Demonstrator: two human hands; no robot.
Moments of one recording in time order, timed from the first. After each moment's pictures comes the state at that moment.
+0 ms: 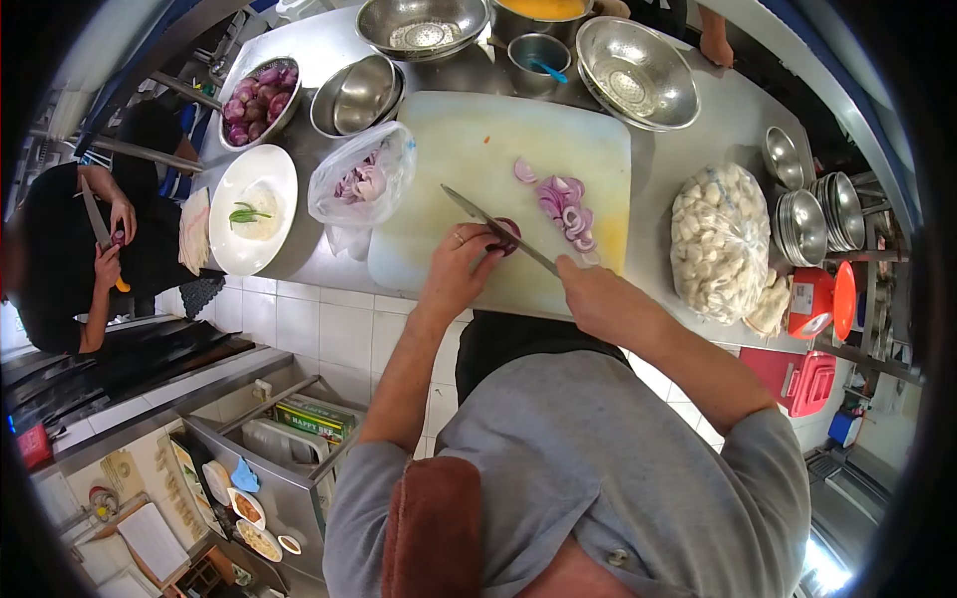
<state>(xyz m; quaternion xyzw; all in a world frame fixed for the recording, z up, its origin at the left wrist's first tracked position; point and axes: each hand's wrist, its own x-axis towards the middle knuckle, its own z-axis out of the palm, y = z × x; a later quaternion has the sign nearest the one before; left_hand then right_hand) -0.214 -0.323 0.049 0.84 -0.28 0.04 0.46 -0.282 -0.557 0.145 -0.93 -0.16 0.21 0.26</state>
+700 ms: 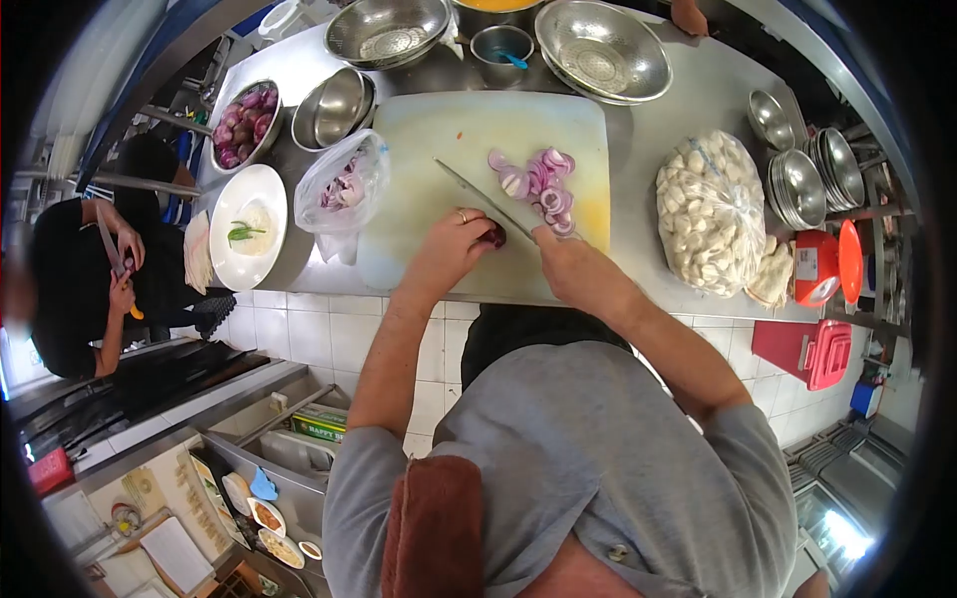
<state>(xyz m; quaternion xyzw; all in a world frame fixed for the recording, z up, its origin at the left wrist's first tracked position) -0.192 -0.336 0.065 0.84 -0.38 -0.08 0.37 -0.286 -0.562 0.099 -0.94 -0.11 0.11 0.29</state>
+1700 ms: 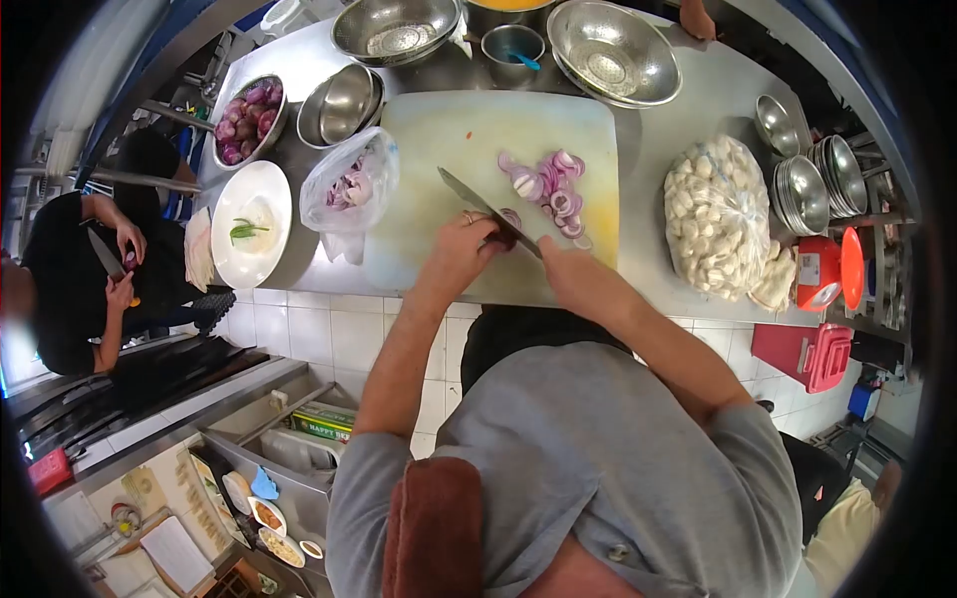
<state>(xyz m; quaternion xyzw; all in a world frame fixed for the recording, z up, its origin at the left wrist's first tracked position) -0.198 -0.342 0.071 0.85 -0.34 -0.04 0.40 -0.290 -0.552 0.106 -0.93 -0.10 0.16 0.32</state>
